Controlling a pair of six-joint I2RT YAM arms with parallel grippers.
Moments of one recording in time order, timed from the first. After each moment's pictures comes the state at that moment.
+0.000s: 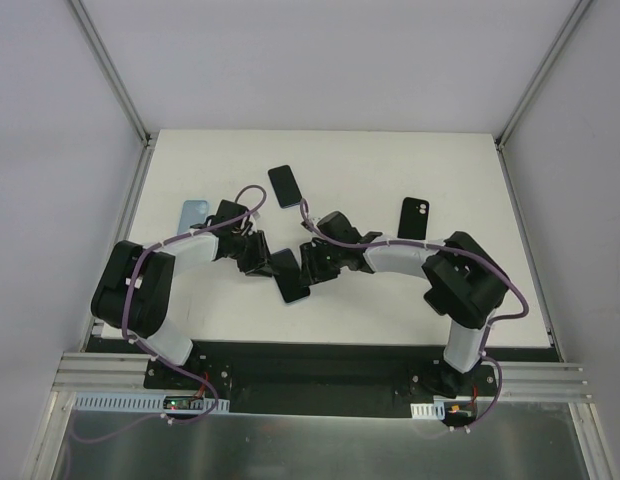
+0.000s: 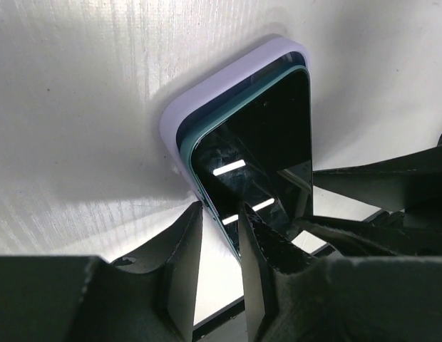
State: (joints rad) left arm -0.31 1.59 0.78 -0.30 0.49 -0.62; right arm 0.81 1.82 1.03 -0.14 -0.36 0.45
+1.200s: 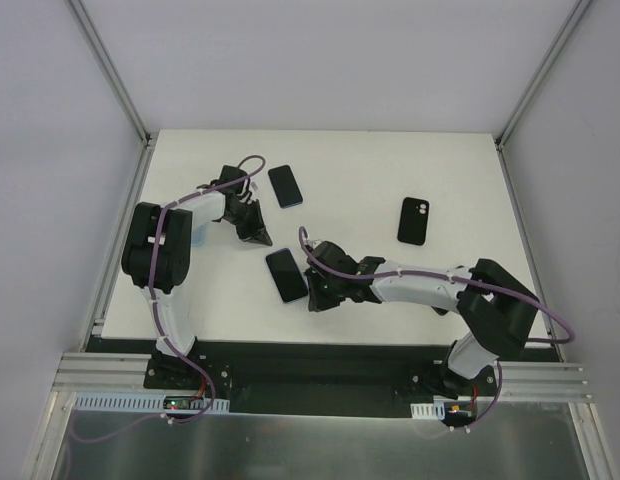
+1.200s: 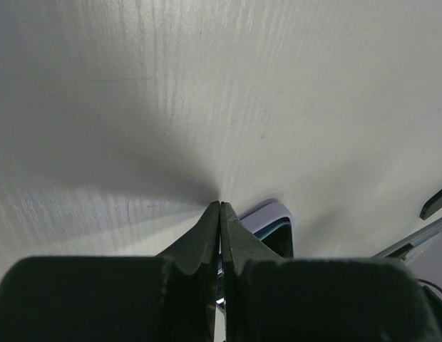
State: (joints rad) left arm -0.21 1.93 1.22 -0.50 0.45 -0.53; right arm 1.04 1.60 0.92 -0.31 -0.07 0.65
